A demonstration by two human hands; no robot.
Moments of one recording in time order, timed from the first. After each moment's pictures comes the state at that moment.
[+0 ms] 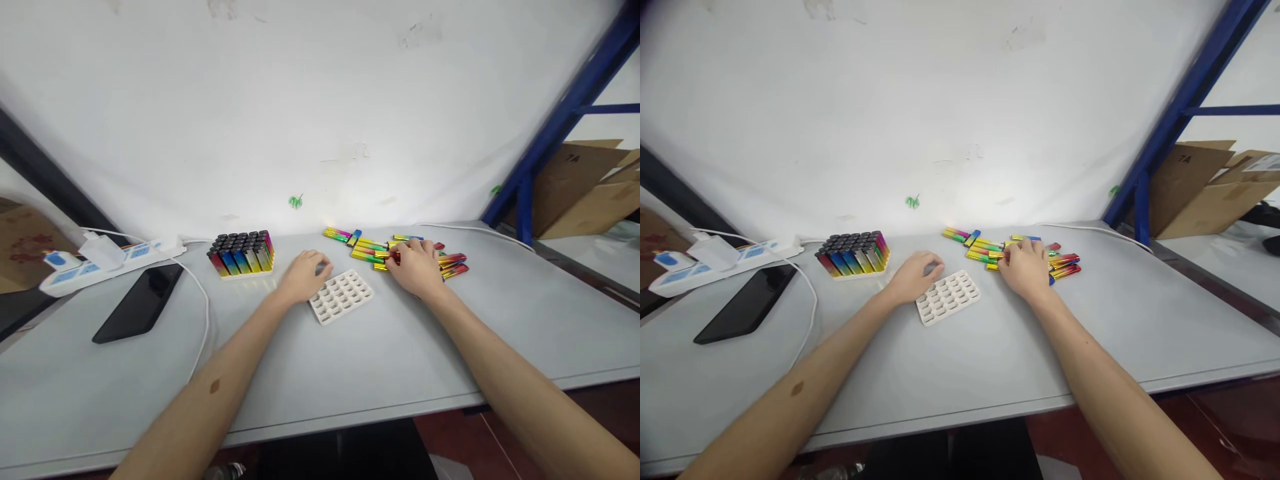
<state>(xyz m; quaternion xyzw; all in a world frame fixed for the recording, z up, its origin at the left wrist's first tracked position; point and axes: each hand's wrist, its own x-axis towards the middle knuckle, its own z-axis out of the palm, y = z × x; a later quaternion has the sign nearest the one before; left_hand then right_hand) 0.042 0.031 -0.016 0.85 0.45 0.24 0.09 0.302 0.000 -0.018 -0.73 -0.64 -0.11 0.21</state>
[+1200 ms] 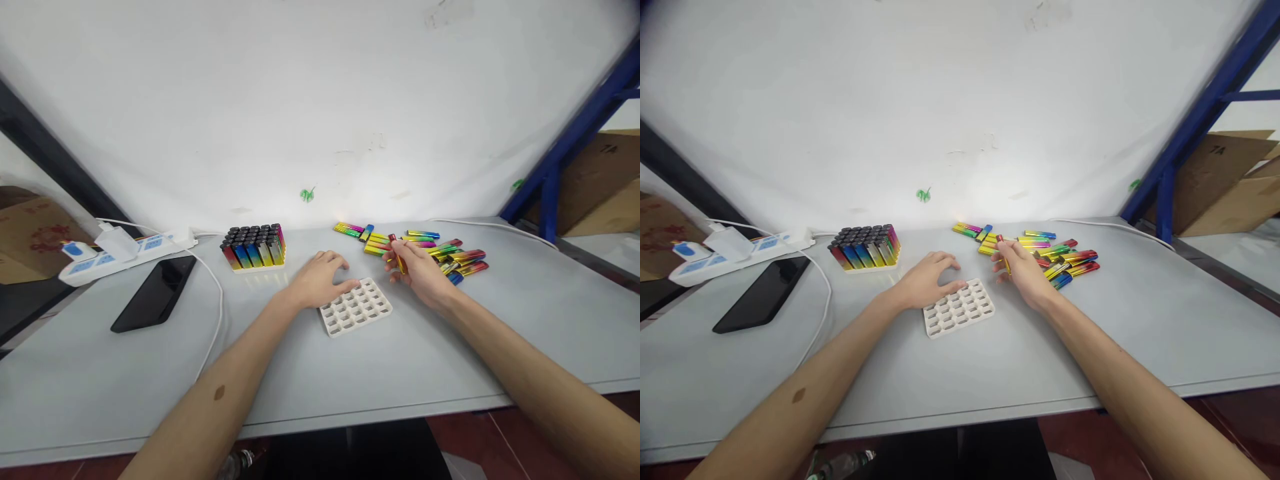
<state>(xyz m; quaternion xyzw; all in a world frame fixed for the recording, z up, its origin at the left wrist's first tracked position) 0.032 0.009 -0.005 0.89 0.41 0.17 0.13 0.258 -0.021 -0.001 -0.51 -0.44 0.50 0.55</state>
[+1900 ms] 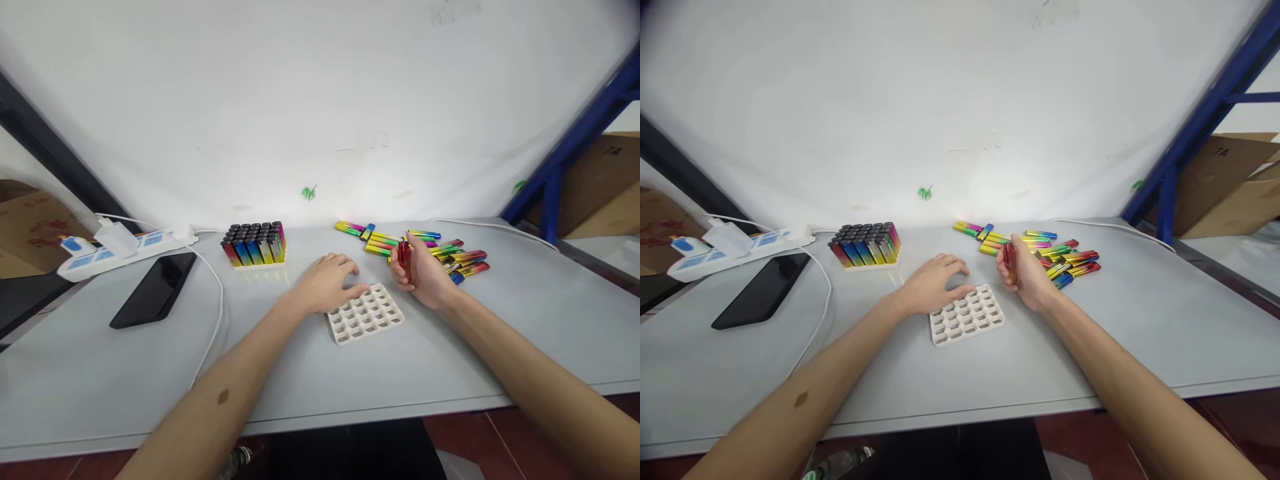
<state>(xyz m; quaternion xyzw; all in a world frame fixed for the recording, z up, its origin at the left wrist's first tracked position) 0.043 0.000 -0.005 0.91 0.36 0.18 0.09 0.256 -0.029 0.013 -0.48 -0.37 0.62 0.50</state>
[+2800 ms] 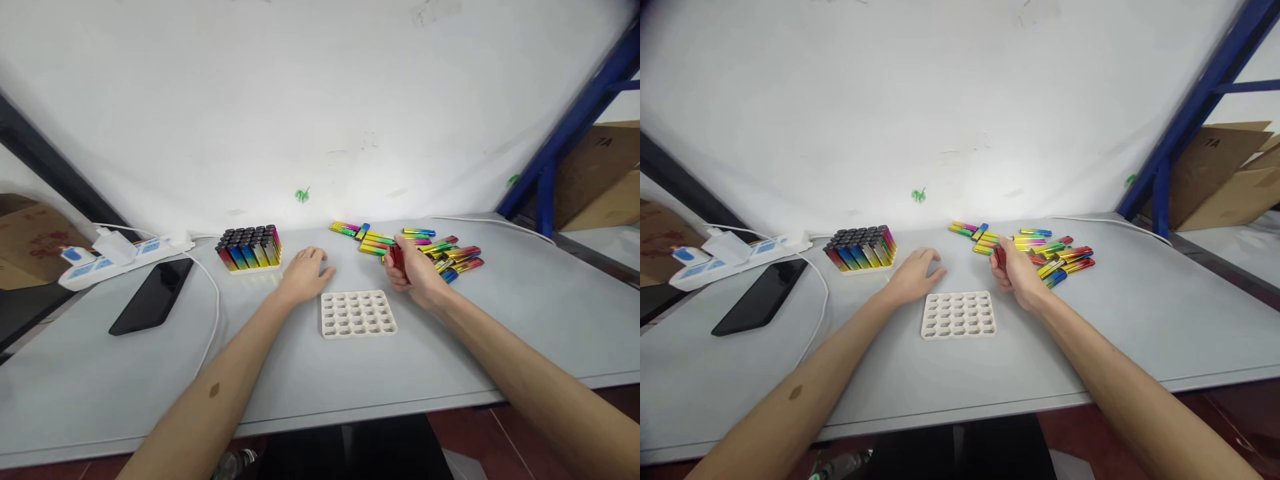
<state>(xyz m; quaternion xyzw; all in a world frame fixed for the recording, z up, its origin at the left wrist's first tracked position) 0.025 0.020 -0.012 0.84 0.51 0.18 0.09 0.255 -0.030 0.010 -0.51 -0.40 0.57 0.50</state>
